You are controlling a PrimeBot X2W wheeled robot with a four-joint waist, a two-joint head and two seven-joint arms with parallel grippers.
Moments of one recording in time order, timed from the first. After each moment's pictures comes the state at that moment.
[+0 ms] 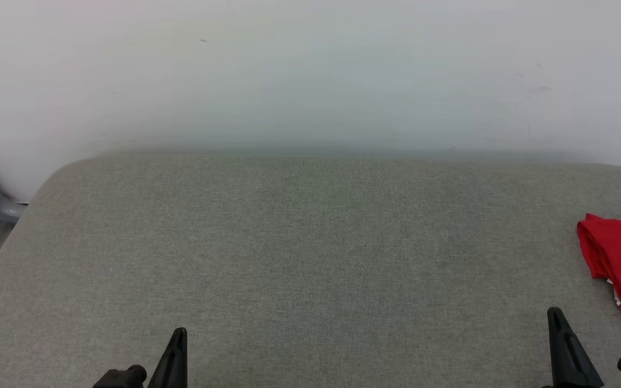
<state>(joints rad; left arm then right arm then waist) 0.19 0.09 -0.08 0.10 -0.22 -0.03 -0.23 0.19 -0.05 -0.10 0.05 0.27 0.13 -0.22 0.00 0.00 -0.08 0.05</state>
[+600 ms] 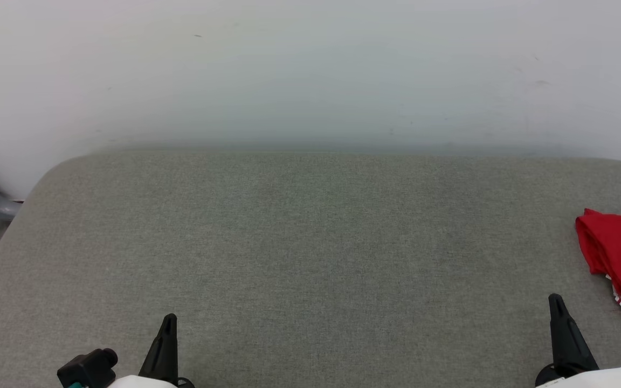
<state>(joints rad) 0.12 0.08 -0.04 0.13 -0.55 -0.05 -0.15 0.12 -0.05 -0.10 0.10 0.59 0.13 -0.14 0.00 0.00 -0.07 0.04</state>
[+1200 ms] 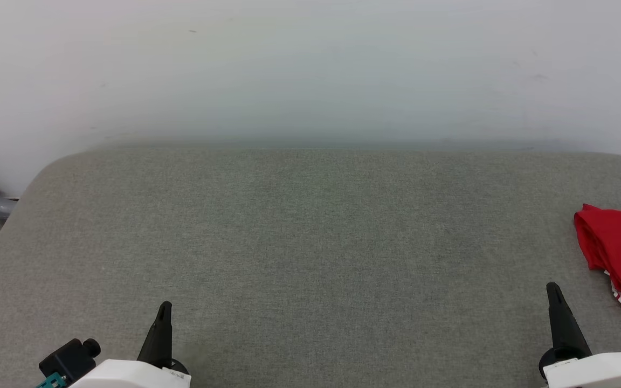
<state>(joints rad) 0.06 0.08 0.00 0.16 -0.82 -0.07 -0.09 0.07 -0.05 -0.10 0.13 0.84 0.13 -0.08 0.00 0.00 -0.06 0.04</state>
